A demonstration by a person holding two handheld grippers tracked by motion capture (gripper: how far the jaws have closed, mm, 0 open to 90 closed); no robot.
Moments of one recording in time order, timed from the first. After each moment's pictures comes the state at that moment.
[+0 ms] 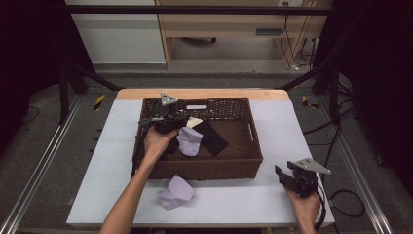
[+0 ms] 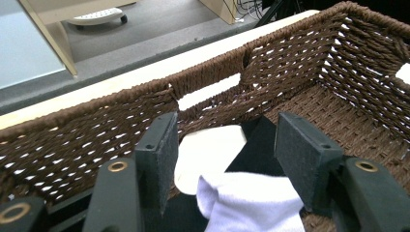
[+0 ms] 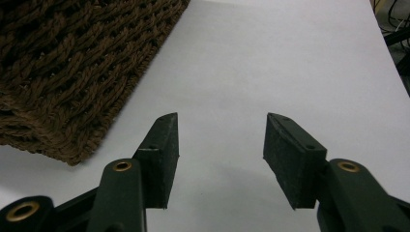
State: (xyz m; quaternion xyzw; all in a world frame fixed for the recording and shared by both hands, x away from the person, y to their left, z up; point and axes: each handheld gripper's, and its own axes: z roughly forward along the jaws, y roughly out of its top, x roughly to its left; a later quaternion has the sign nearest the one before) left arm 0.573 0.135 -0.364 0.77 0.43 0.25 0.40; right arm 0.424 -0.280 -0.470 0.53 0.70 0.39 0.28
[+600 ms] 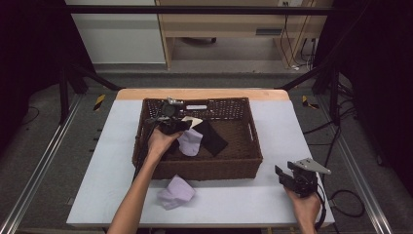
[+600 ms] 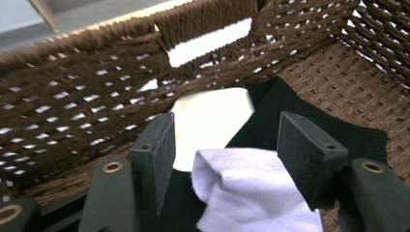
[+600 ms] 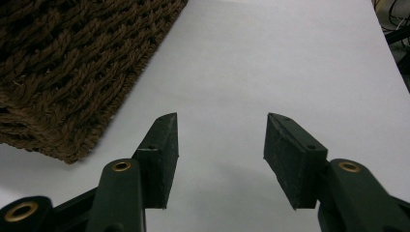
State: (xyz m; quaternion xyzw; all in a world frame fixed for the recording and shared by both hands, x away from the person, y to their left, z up) left arm 0.595 0.129 -0.393 0.80 0.46 0.19 0.34; right arm 0.424 -0.280 -0.471 0.53 0.70 0.39 0.28
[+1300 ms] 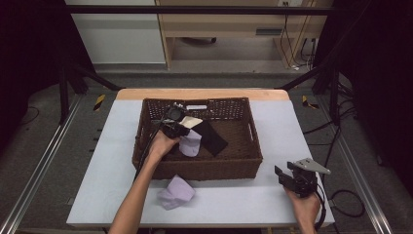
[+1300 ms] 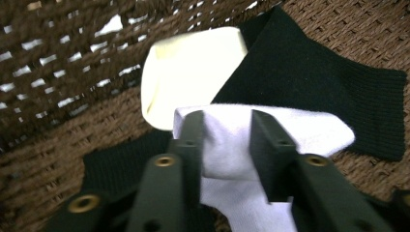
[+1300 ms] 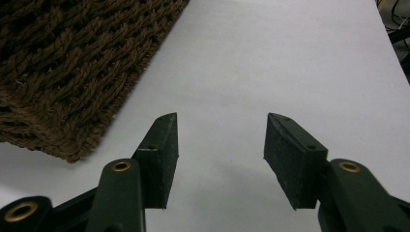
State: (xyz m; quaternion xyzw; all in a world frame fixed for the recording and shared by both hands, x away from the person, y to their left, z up) left arm 0.597 0.120 -0.407 0.84 0.46 0.14 0.27; right arm 0.424 -0.280 -0.472 0.53 0.70 0.39 0.27
